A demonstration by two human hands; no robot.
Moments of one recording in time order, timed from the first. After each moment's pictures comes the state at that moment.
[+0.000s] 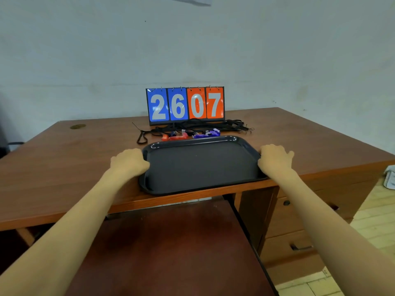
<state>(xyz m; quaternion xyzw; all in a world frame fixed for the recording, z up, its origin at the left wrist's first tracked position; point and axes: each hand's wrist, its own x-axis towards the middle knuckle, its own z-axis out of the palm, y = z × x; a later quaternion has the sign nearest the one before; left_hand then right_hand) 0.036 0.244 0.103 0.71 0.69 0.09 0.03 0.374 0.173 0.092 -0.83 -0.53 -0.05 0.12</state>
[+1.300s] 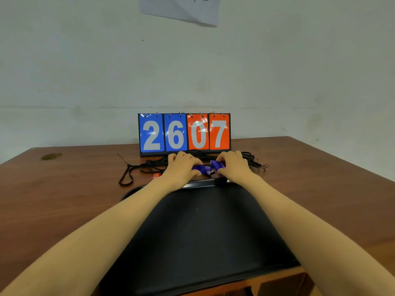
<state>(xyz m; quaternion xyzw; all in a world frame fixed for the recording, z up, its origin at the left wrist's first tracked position) 0.169 0.393 0.101 0.87 0.45 0.19 -0.02 0.344 0.371 0.105 -0.71 -0.67 0.01 0.21</state>
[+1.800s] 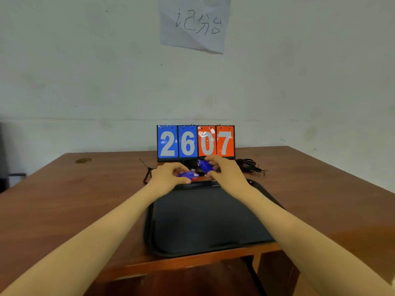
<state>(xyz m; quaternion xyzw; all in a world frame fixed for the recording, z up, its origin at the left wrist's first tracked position) 0.083 0.312 0.128 0.79 0.49 0.30 0.21 0.269 0.267 0.140 -0.60 -0.72 0.07 0.36</state>
